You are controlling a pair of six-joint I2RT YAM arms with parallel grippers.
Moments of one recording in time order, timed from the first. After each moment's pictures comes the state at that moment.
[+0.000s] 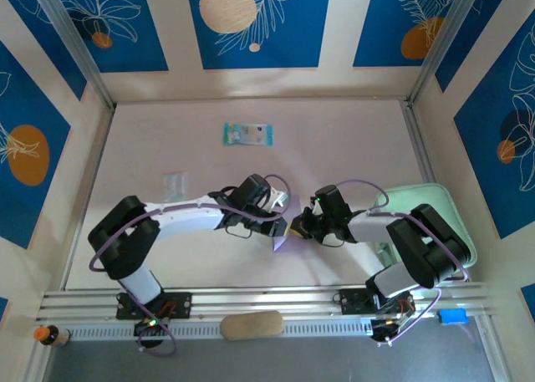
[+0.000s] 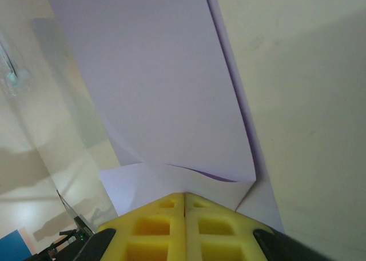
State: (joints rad) left arm -0.89 1.67 0.93 -0.18 0.53 -0.54; right arm 0.52 1.47 0.41 0.14 -0.50 1.09
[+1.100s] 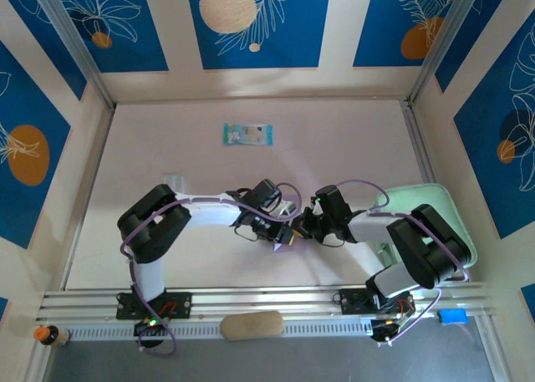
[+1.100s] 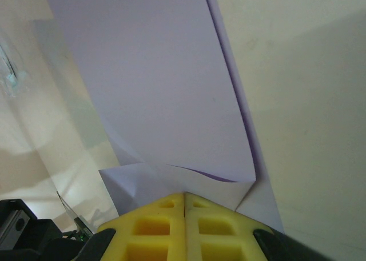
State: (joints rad) left arm -0.91 1.86 1.01 -0.23 0.62 -0.57; right arm 0.52 1.47 0.41 0.13 -0.50 1.09
